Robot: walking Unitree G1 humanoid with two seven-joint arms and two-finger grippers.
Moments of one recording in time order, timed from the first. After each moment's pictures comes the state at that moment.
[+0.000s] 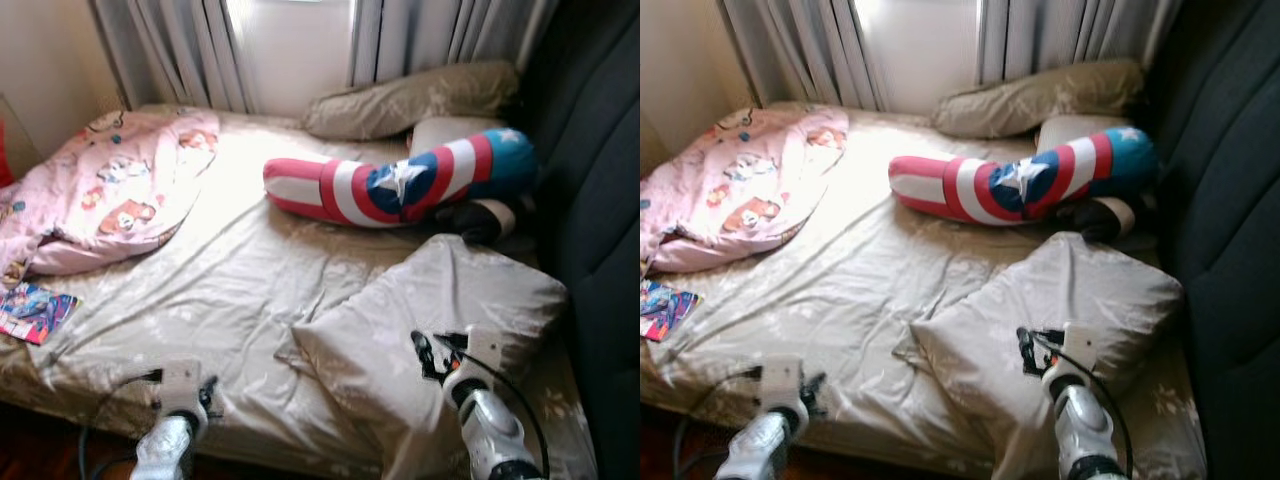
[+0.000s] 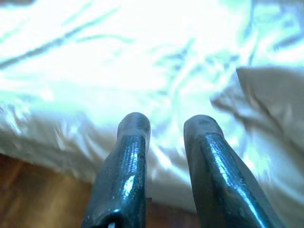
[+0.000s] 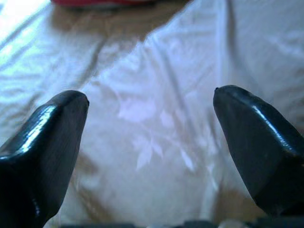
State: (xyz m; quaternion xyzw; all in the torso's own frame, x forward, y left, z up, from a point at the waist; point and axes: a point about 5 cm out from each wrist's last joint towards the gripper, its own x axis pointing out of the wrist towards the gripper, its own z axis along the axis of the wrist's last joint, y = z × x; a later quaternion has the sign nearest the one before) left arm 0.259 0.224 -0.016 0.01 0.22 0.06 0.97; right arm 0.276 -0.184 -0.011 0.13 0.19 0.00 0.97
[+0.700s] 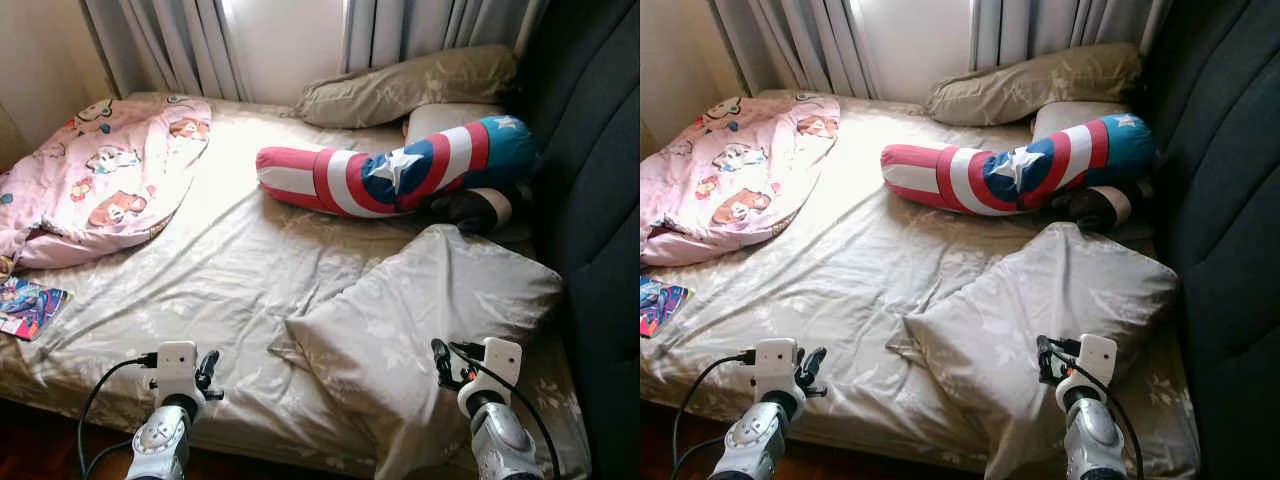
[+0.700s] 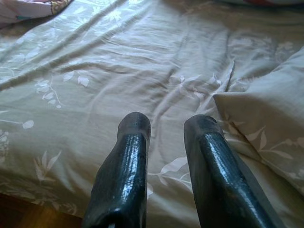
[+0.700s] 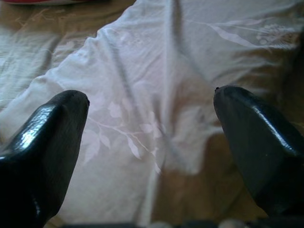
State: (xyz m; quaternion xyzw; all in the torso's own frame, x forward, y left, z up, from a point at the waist) left arm 0.267 0.222 -0.002 0.00 0.15 0.04 0.99; right arm 0.268 -0.200 -0.014 0.11 0.18 -0.07 0.97
